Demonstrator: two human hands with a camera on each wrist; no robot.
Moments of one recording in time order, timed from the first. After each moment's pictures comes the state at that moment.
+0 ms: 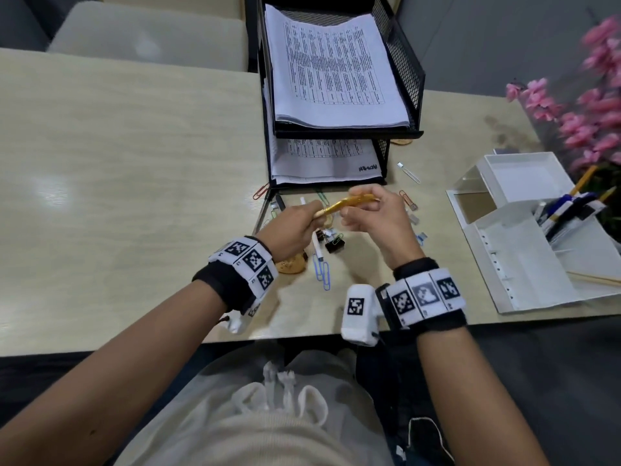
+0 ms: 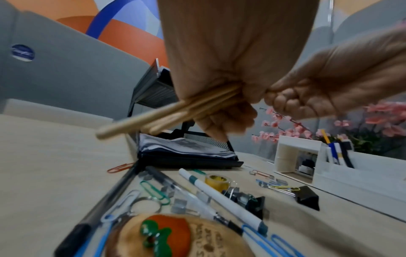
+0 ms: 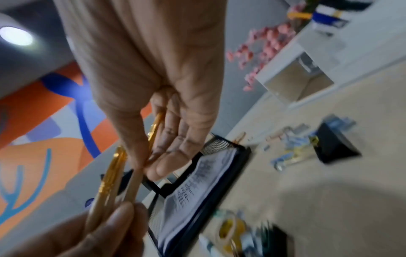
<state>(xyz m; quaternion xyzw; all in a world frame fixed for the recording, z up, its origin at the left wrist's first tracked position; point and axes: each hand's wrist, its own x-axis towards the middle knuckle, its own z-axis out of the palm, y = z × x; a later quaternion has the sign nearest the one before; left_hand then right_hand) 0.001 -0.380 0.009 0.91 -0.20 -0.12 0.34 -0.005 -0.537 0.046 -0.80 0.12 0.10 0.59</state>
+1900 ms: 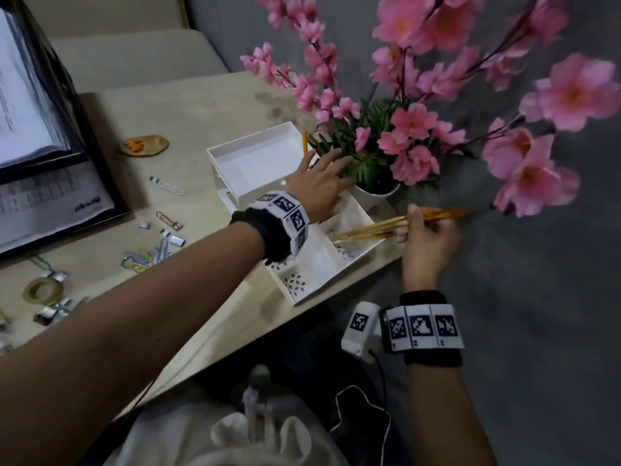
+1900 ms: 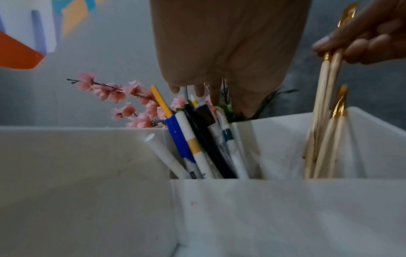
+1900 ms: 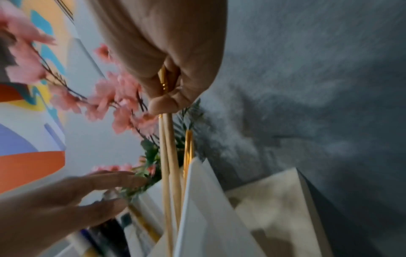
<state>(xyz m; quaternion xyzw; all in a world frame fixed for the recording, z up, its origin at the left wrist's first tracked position) 0.054 -0.819 0.043 0.87 -0.49 -0.02 0.05 -0.084 -0.921 0.058 -0.65 0.42 -0.36 0.51</state>
